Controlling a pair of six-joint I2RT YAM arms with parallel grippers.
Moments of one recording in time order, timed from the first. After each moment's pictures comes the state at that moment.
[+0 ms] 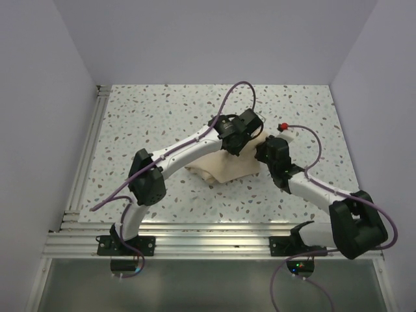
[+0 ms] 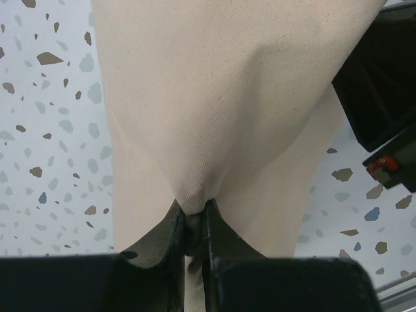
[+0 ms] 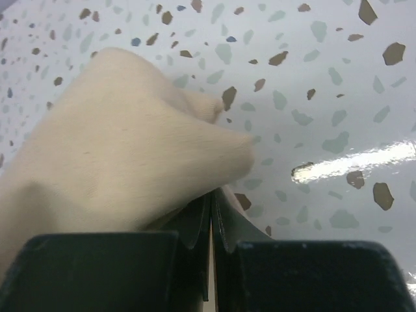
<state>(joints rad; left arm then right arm) -0.95 2.12 2.08 -1.00 -0.31 -0.16 0.43 1.26 0.57 0.24 0.35 0.66</state>
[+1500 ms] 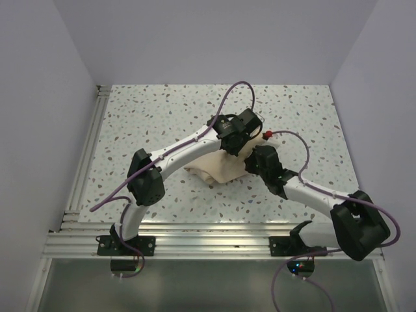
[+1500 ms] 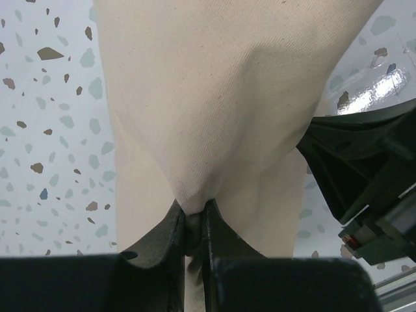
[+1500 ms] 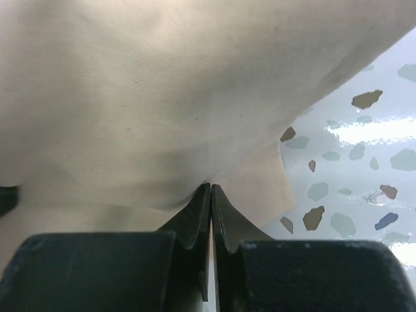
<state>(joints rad) -0.95 2.11 2.07 -1.00 -0.30 -0.15 0.56 1.26 0.55 0.14 0.29 0.68</state>
